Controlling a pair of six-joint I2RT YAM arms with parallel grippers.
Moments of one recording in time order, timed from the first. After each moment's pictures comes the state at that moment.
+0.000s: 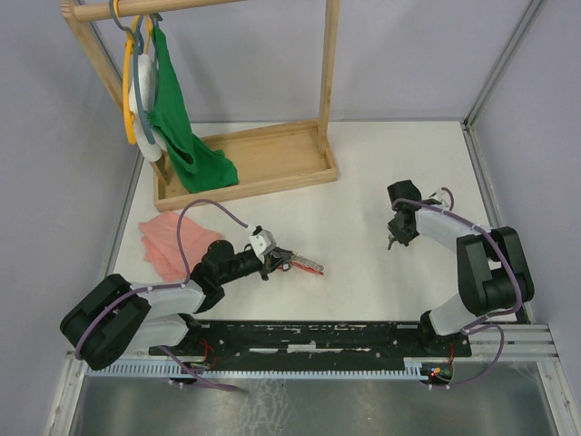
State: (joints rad) left arm -0.70 1.20 0.17 0.92 0.43 0.05; right arm 0.22 1.55 0.82 -0.51 0.40 1.18
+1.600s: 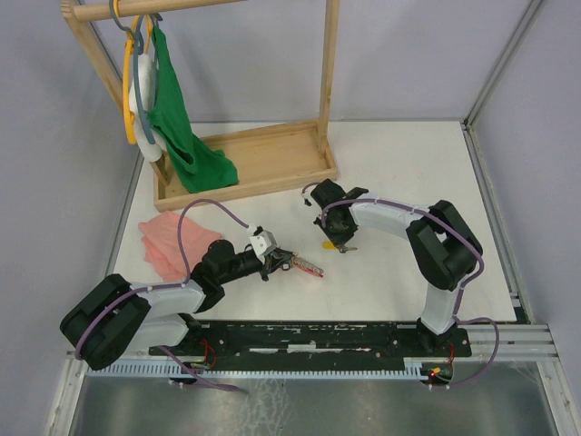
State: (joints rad) left arm -0.70 1.20 0.17 0.91 0.45 0.05; right arm 0.69 1.84 1.18 -0.62 0.08 0.02
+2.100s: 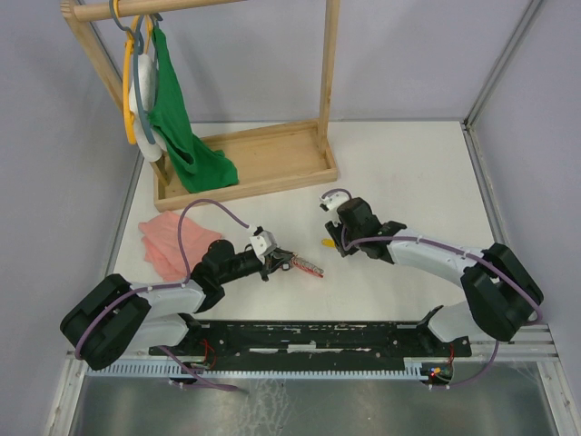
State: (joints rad) left arm -0.70 1.20 0.17 0.91 0.46 0.05; right arm 0.71 1.40 0.69 -0.13 0.09 0.05
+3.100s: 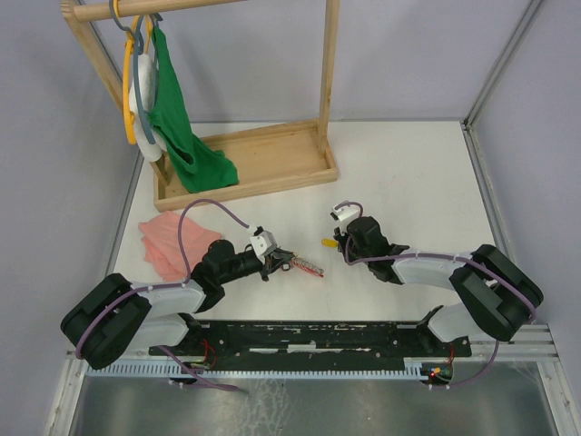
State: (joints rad) left arm -0.70 1.21 0.17 0.91 0.46 0.05; right arm 0.71 1.42 0.48 0.28 0.14 0.09
